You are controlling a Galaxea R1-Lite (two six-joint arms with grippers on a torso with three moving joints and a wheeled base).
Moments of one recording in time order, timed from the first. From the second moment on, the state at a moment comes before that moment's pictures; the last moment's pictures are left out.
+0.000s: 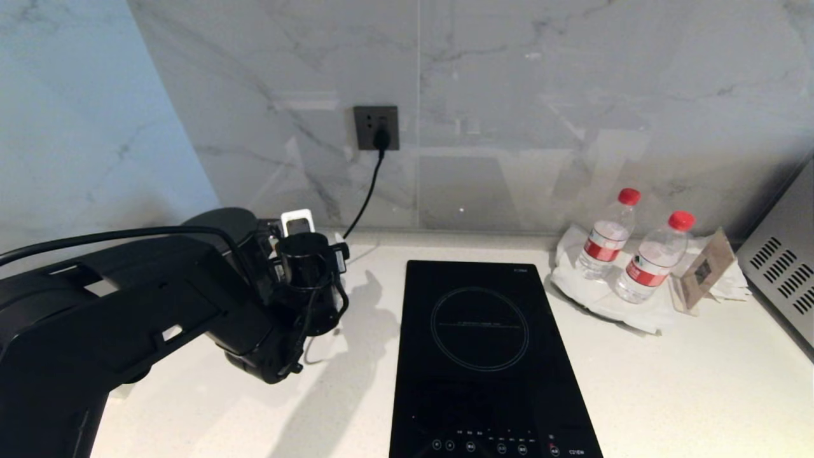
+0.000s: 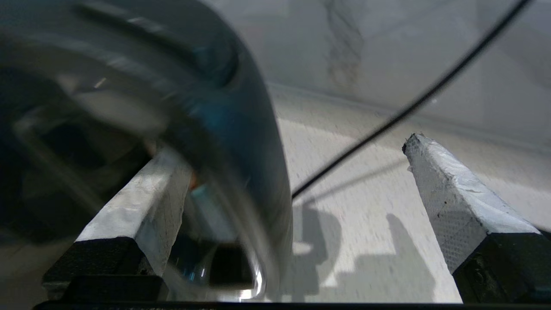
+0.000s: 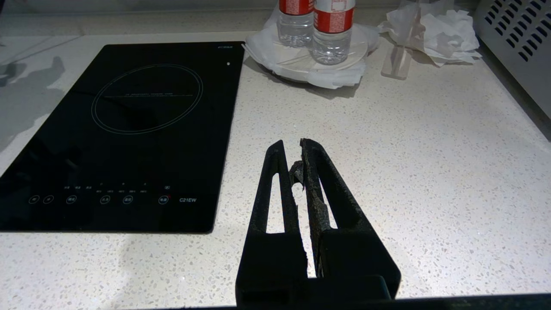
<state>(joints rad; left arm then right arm) -0.46 2.25 -1.03 -1.23 0.79 -0.06 0.00 0.00 0.00 0.00 0.00 0.00</state>
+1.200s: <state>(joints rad) -0.48 2.24 -0.93 -1.27 0.78 -0.09 0.00 0.00 0.00 0.00 0.00 0.00</state>
